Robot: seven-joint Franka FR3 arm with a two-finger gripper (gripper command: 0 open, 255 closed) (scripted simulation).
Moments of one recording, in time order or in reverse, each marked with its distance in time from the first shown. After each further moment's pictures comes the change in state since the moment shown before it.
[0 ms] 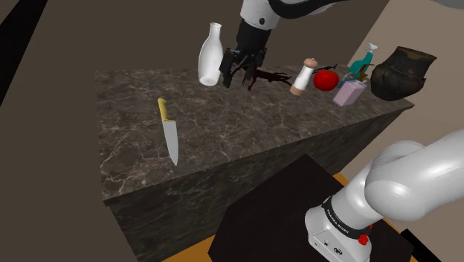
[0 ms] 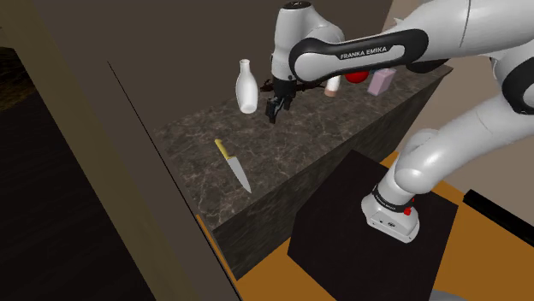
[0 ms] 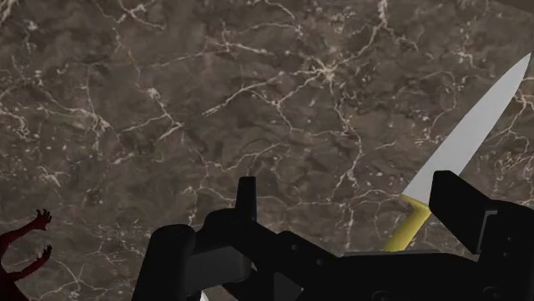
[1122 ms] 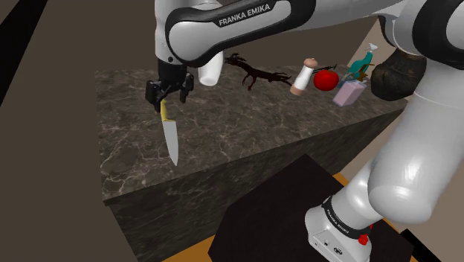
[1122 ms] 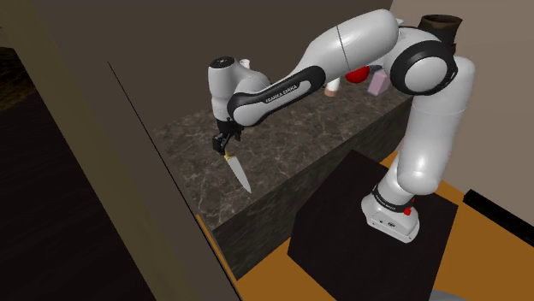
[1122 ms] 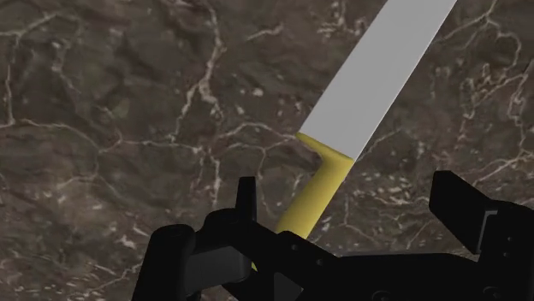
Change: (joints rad) arm 0.099 0.633 0.127 0.392 -0.204 0.194 0.253
